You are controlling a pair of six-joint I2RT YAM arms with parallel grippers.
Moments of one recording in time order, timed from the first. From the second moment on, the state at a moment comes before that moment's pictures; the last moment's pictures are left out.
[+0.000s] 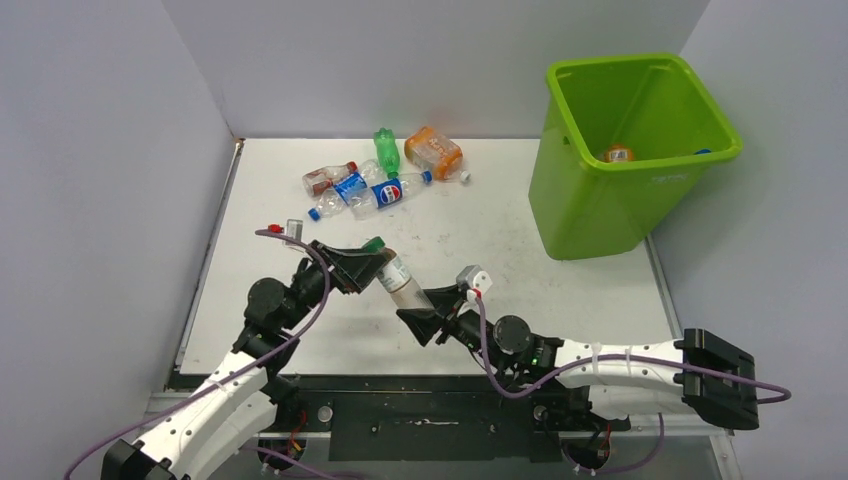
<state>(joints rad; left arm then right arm) -0.46 0.67 0.33 0.51 0.26 -1.00 1.25 1.10 0.41 0.74 0.31 0.28</state>
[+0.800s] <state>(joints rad) -0.77 0.74 0.41 0.62 0.29 -0.80 1.47 1.08 0.45 0.88 0.66 0.12</state>
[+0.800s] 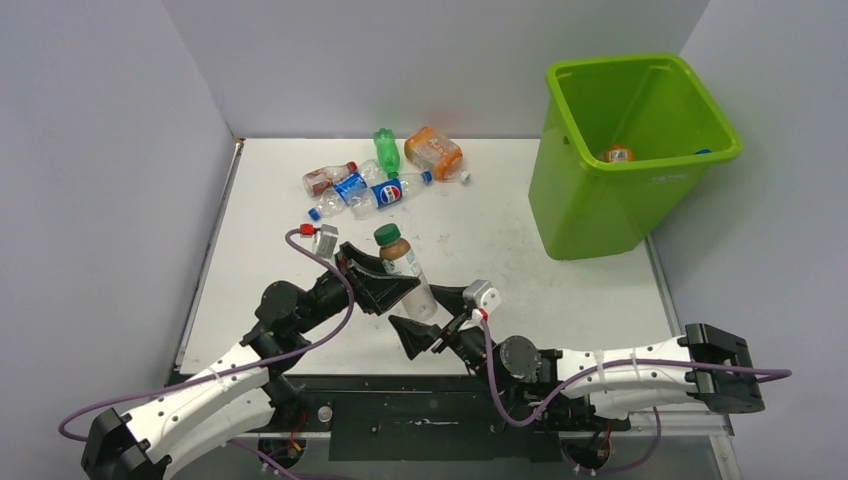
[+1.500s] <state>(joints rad) -0.78 0.71 0.64 0.15 0.04 0.11 1.49 0.80 0.63 0.02 0.76 0.45</state>
